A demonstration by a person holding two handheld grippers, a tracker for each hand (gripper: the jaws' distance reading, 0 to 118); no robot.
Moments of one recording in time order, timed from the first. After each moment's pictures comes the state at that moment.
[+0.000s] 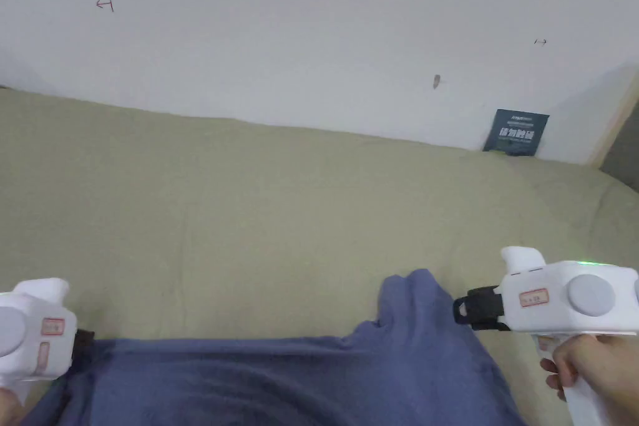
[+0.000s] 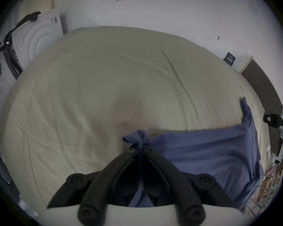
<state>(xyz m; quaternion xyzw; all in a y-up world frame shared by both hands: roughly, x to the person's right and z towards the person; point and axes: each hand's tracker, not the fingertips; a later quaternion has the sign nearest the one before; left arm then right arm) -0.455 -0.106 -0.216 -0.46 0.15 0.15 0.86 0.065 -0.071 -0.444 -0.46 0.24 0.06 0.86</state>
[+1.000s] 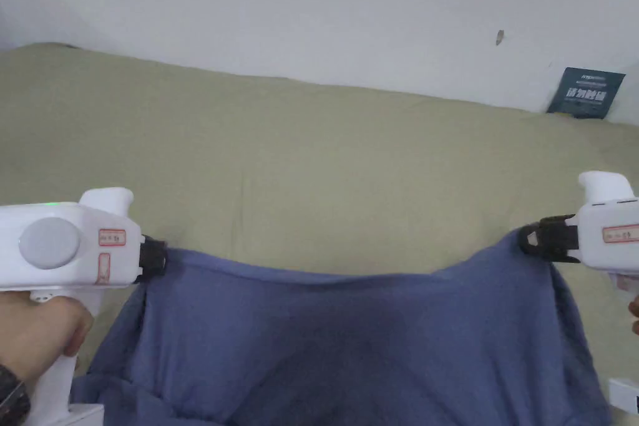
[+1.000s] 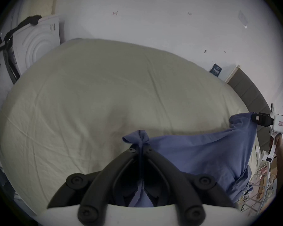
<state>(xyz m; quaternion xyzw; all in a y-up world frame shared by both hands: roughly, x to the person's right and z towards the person) -0.453 -0.047 -0.189 -0.40 0.10 0.17 0.90 0.051 0.005 -0.394 -0.40 0.27 0.05 0.87</state>
